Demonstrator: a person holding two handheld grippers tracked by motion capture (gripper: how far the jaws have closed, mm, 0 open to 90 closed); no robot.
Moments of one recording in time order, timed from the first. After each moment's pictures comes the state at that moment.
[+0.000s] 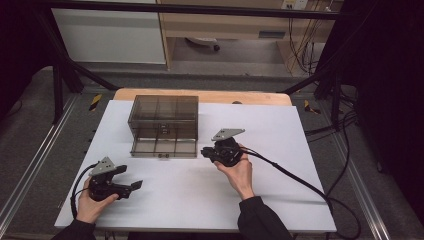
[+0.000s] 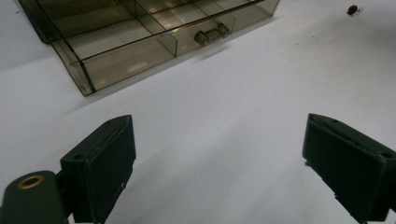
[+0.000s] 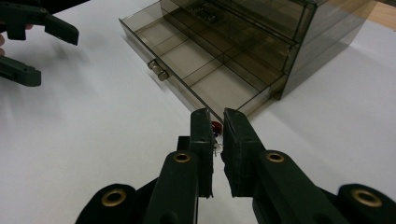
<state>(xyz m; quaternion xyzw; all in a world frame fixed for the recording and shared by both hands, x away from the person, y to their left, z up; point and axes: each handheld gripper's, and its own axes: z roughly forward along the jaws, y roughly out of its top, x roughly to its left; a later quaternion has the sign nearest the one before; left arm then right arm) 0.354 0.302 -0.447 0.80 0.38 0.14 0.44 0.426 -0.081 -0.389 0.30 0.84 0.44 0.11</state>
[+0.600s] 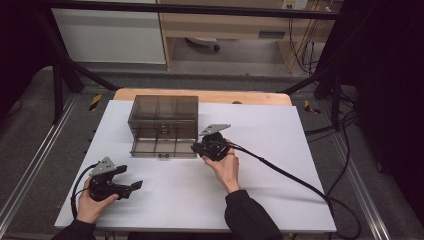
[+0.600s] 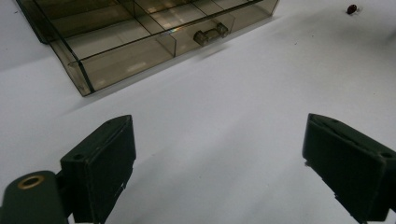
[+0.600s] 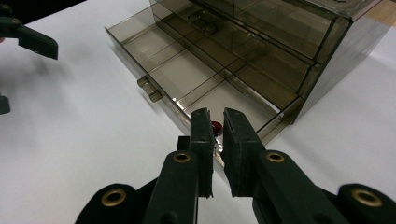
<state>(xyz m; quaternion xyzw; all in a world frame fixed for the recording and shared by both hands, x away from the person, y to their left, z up) 0.355 0.302 -0.447 0.80 0.38 0.14 0.44 0.449 -0.048 -0.400 0.31 0.84 0.43 0.11</state>
